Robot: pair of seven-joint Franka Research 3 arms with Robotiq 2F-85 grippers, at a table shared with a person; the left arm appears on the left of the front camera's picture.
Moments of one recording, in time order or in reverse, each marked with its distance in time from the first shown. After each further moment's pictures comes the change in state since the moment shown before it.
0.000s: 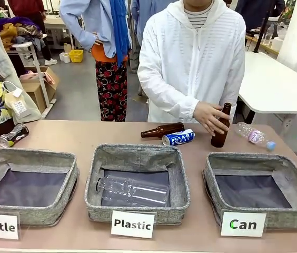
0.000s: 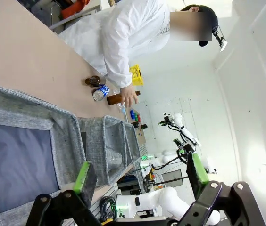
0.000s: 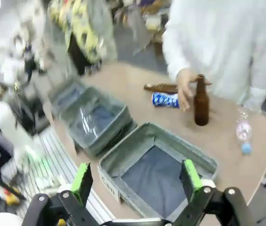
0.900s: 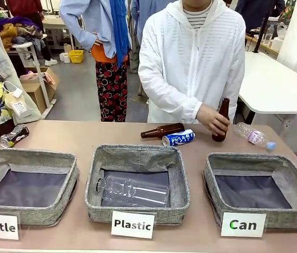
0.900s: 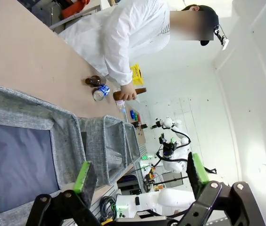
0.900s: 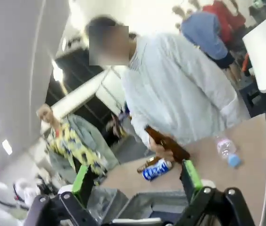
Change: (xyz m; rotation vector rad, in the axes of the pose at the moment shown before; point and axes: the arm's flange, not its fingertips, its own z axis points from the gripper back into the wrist) left arm 0.000 0.001 0.000 0.000 0.002 0.001; right arm -0.092 -0.106 -0.007 -0.014 -0.538 -0.423
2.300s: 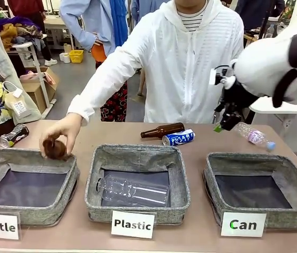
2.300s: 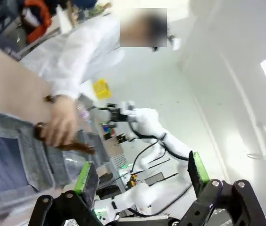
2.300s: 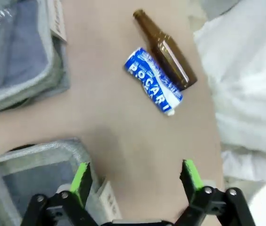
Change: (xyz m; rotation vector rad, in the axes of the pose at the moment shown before) left arm -0.024 -0.097 0.113 -0.190 -0.074 -0.087; right arm -0.100 0.109 -0.441 -0.001 1.333 1.216
